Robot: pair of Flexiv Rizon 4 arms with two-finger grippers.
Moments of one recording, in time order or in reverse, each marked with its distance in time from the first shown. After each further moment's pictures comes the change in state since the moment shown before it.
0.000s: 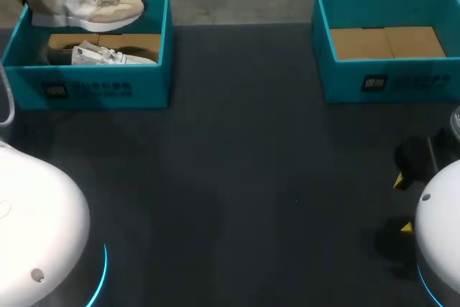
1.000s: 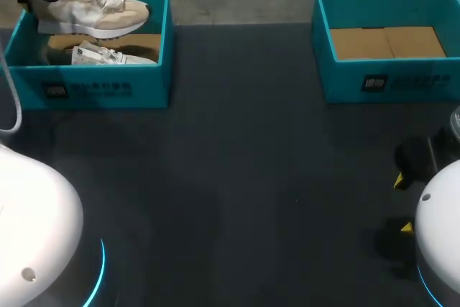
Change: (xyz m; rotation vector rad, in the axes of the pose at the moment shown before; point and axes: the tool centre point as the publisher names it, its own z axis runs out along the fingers) left arm -0.010 0.000 0.017 -0.002 0.009 -0.034; right arm 0.000 0.000 0.000 0.000 0.000 0.000
